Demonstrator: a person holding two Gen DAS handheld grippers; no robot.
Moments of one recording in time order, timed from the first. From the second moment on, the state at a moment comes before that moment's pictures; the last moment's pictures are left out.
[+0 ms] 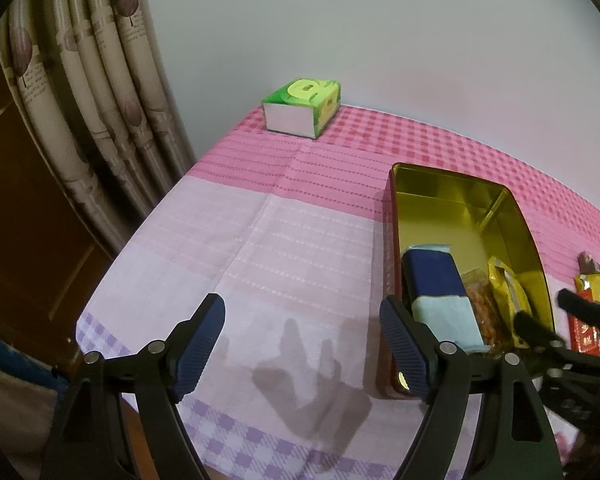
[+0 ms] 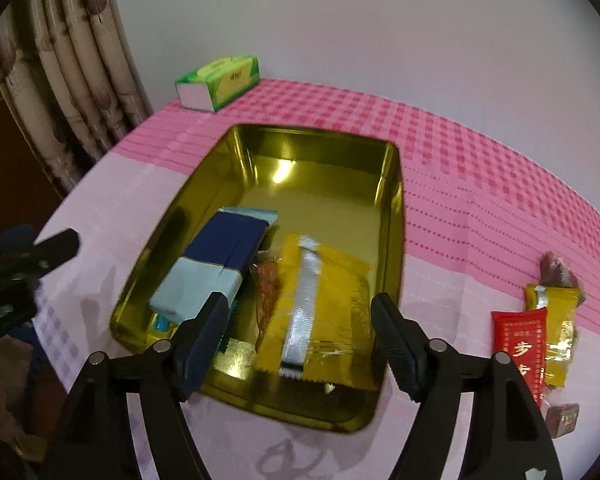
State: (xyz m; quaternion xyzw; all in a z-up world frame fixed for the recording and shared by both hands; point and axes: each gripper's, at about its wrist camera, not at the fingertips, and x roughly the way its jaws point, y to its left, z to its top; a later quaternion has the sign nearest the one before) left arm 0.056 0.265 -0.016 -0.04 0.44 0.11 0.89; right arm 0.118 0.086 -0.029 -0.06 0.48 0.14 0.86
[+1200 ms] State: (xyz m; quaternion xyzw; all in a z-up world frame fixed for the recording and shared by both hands) left arm 0.031 0.139 -0.007 0.06 0.45 0.04 0.89; right arm 0.043 -0.207 -0.072 0.02 0.50 -0.01 0.87
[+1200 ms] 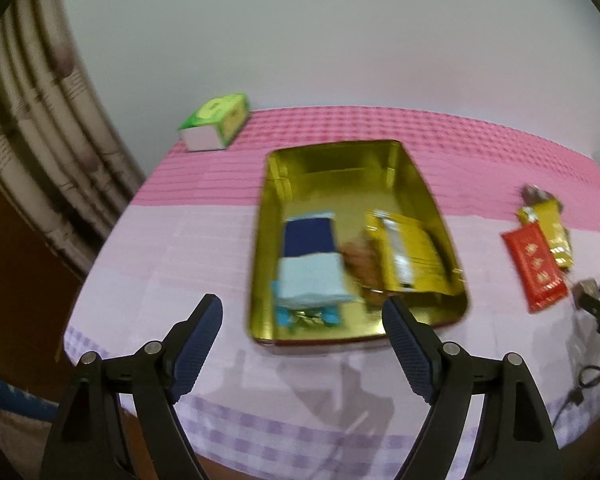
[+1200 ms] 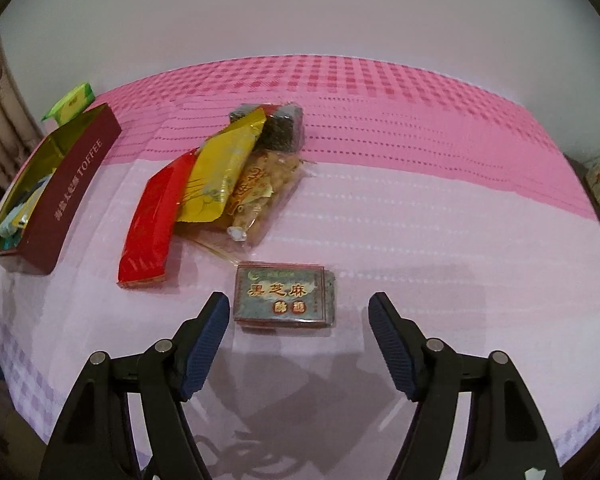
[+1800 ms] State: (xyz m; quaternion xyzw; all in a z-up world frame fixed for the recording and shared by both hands) left arm 0.053 0.028 -0.029 0.08 0.47 -0.05 0.88; right arm 0.048 -0.217 -0.078 -0.03 0.49 -0.01 0.87
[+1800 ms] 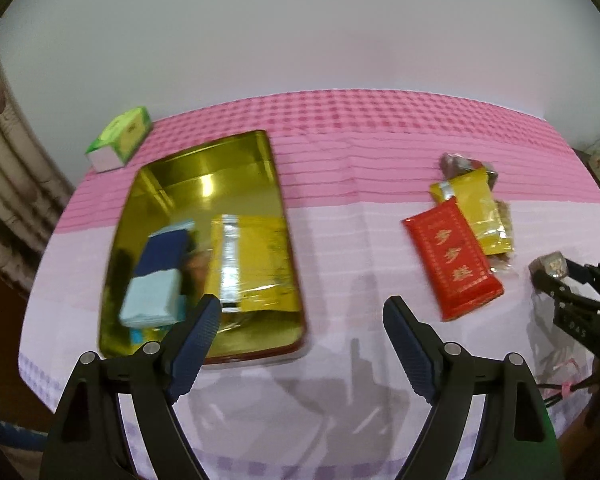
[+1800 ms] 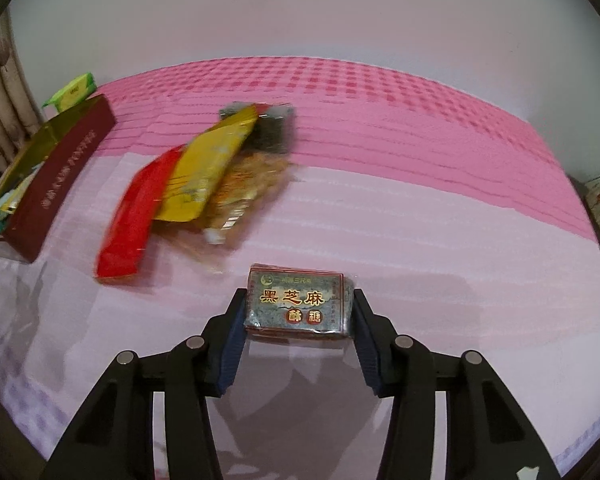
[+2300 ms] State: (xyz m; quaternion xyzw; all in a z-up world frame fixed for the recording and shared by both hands) left arm 0.073 -0.033 -0.043 0.04 0.48 -0.11 0.87; right arm 0.064 -0.288 -0.079 -0.01 0.46 -0.08 0.88
